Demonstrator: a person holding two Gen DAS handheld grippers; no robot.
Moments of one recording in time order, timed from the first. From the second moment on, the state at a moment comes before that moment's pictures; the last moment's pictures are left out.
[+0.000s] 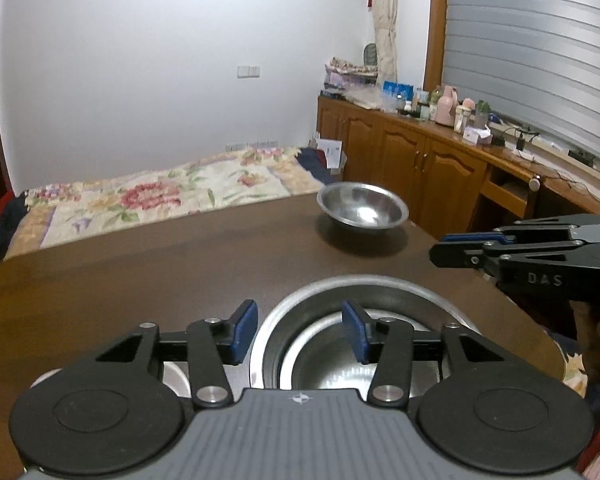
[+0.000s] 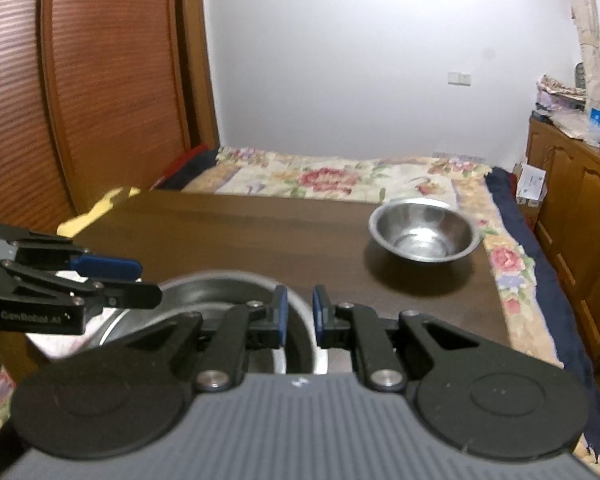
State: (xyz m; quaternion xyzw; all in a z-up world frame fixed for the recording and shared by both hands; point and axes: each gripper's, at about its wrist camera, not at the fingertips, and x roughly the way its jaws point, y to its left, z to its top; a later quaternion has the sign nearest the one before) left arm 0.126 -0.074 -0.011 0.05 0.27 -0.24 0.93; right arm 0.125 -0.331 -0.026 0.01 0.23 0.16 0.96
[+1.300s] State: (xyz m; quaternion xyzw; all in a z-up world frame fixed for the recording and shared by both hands) left arm 0.323 -0.186 -0.028 0.11 0.34 -0.30 0.88; right arm 0.253 -0.415 -0.083 0.11 0.21 0.02 0.97
